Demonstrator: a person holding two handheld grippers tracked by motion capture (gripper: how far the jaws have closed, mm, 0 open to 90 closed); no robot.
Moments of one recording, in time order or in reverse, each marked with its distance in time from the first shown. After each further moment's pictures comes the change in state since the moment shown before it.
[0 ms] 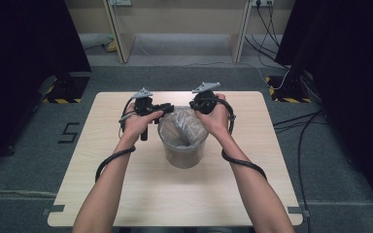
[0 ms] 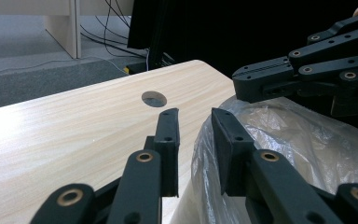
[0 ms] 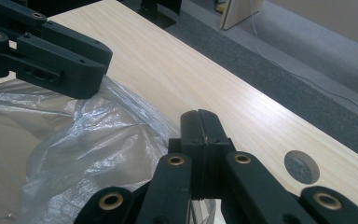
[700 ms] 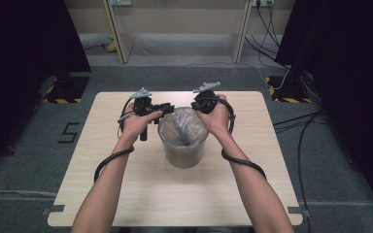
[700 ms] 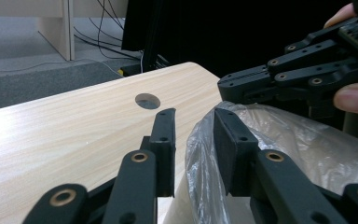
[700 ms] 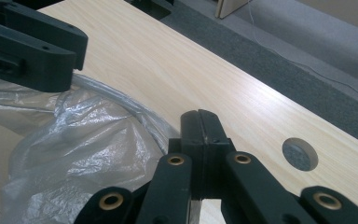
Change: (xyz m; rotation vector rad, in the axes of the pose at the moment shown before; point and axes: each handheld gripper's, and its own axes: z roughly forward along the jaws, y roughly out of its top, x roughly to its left) left arm -0.002 0.002 -0.005 -0.010 -0.028 0.002; right arm -0.004 -0.003 0.004 0.039 -0.014 0.035
